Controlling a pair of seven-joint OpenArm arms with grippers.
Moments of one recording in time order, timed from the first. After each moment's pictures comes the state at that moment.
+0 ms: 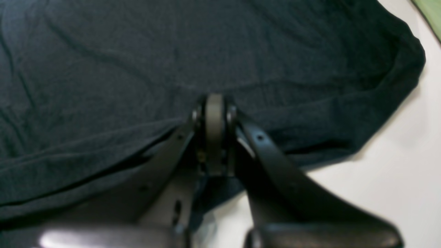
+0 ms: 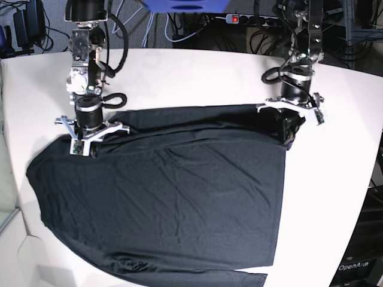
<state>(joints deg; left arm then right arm) 20.4 -9.0 -3.3 92.9 -28.4 -4.5 -2.7 -7.9 1.7 8.1 84.1 1.0 0.1 -9.9</state>
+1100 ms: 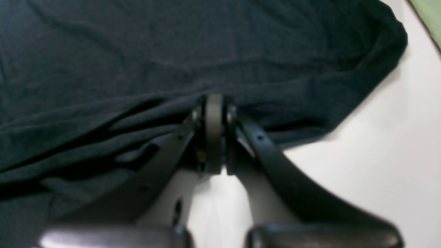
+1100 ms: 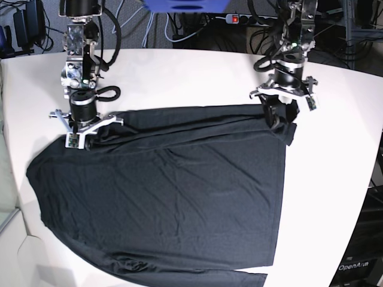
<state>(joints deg) 23.7 -9.0 0.5 91.9 -28.6 2.4 -2.9 -9.8 3.8 8.5 84.2 1.0 0.1 -10.1</state>
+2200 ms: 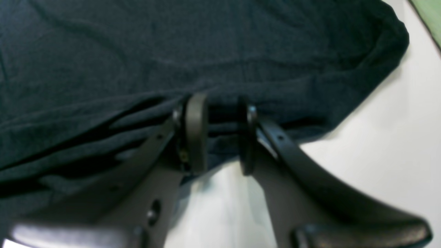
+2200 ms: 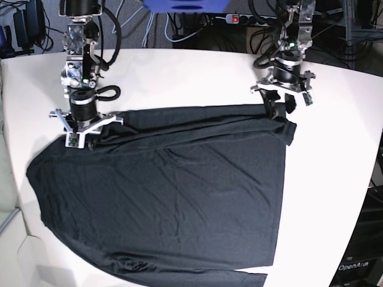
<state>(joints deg) 22.1 -9.0 0.5 83.7 -28.5 2.2 -4.0 -10.0 3.9 8.5 84.1 1.0 0.1 -10.1</state>
